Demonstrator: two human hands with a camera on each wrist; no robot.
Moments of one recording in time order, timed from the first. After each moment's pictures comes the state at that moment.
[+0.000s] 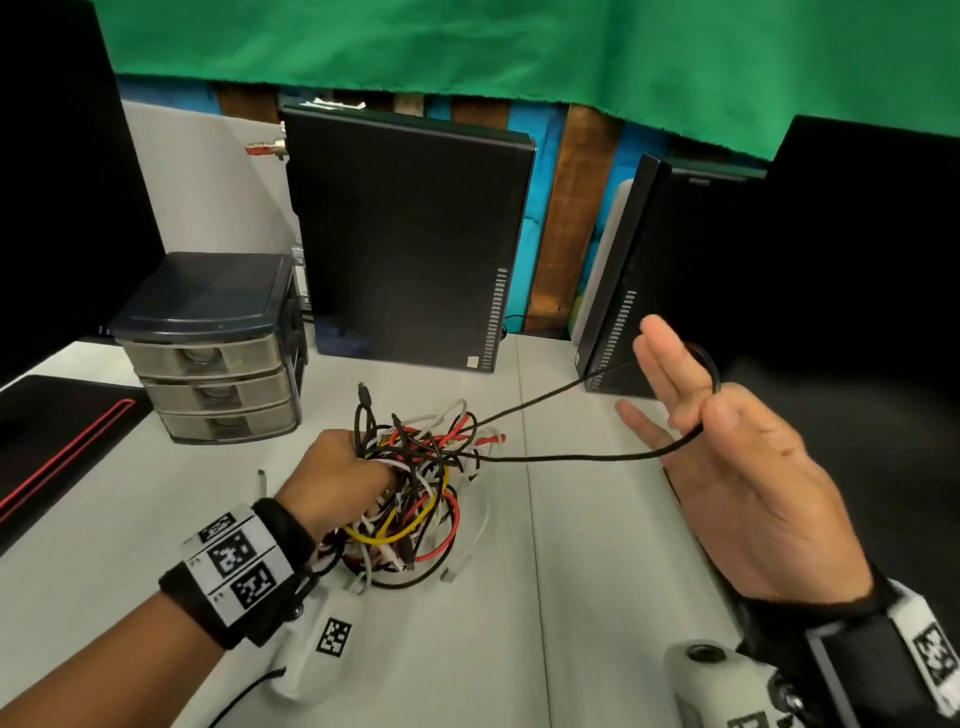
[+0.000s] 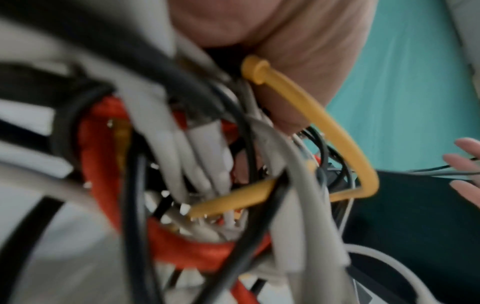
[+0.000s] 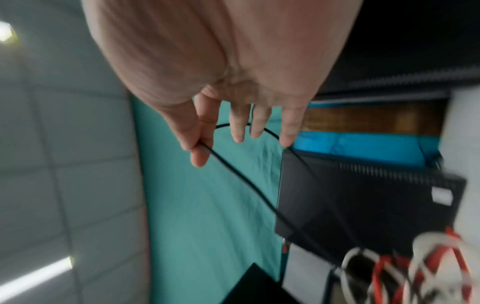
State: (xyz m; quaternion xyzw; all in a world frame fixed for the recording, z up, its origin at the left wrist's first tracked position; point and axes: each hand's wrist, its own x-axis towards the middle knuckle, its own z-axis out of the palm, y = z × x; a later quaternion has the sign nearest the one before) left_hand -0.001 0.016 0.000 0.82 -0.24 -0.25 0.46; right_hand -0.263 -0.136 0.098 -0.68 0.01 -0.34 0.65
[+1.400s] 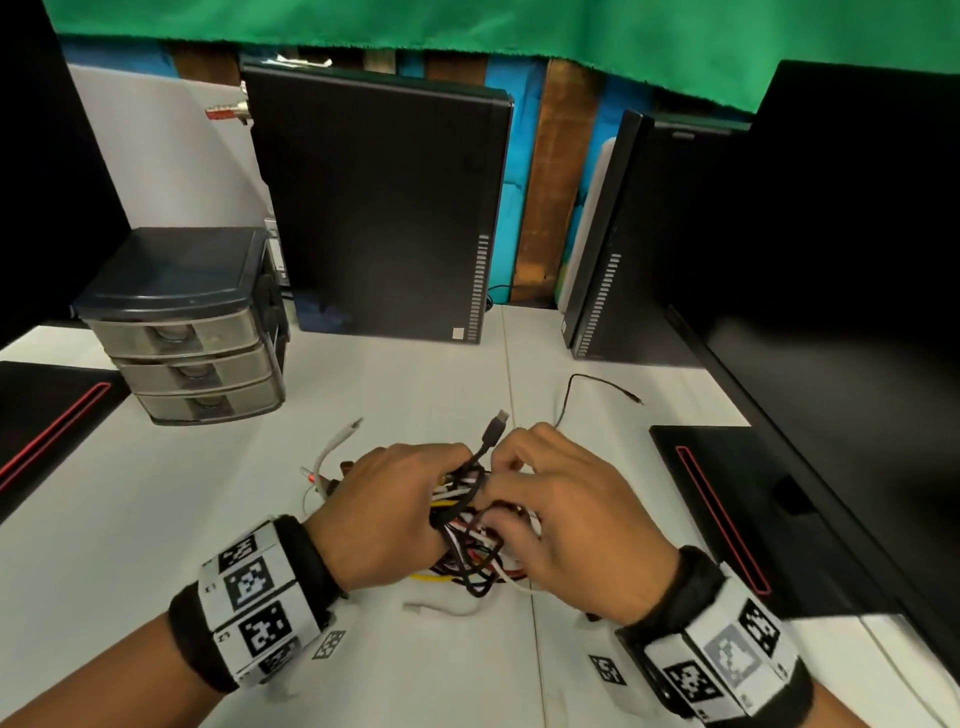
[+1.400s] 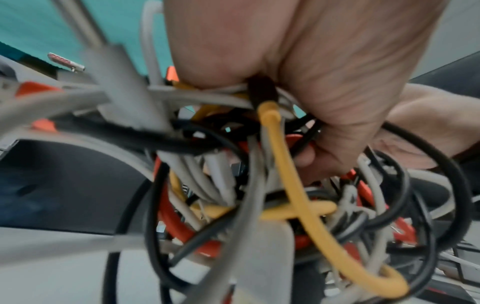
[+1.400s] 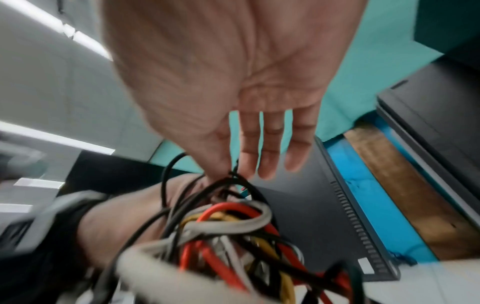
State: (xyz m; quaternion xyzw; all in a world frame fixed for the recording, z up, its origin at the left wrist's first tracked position) left_hand -0.069 0.024 0.016 0.71 -0.64 -0.08 0.28; right_hand -0.232 -0.101 0.038 -0.97 0.03 -0.22 0.09
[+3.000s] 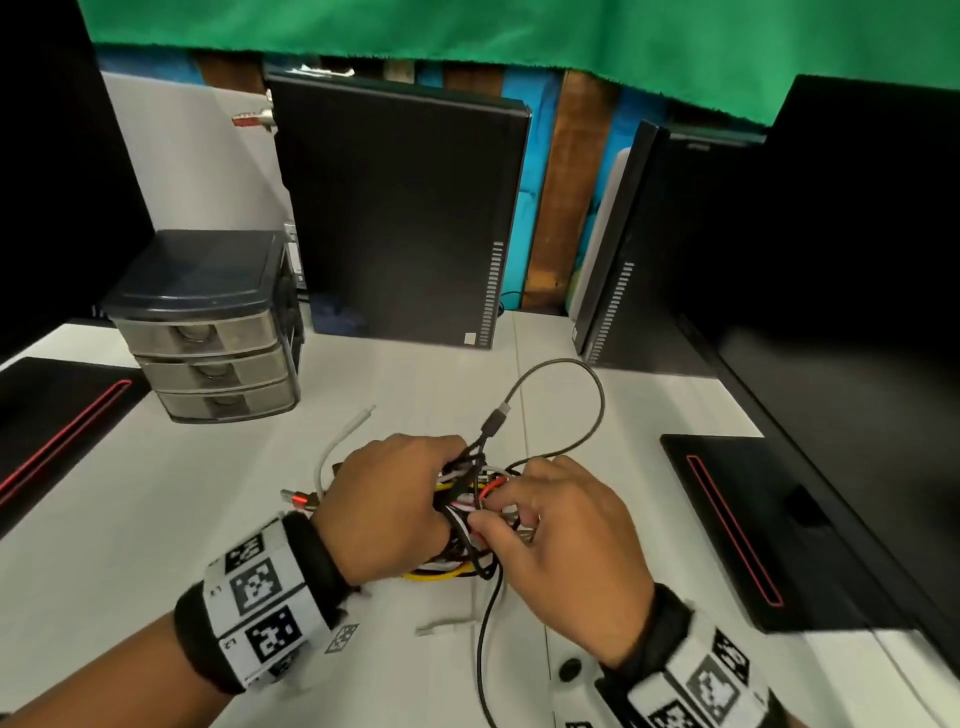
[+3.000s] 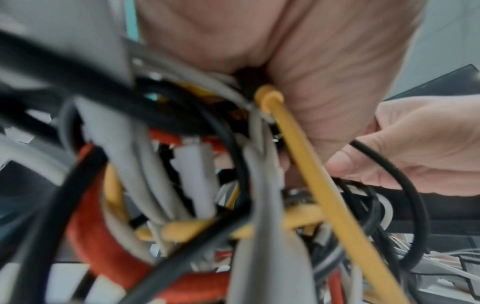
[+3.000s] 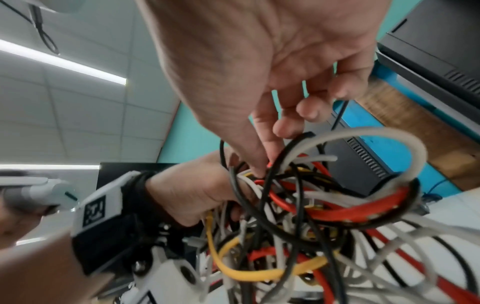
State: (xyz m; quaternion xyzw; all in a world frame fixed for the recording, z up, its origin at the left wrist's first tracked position) left_hand -0.069 0.028 0.031 0.79 -0.57 -0.05 0.21; right_hand -0.225 -0.075 0.022 -0.94 0.19 -0.24 0.15
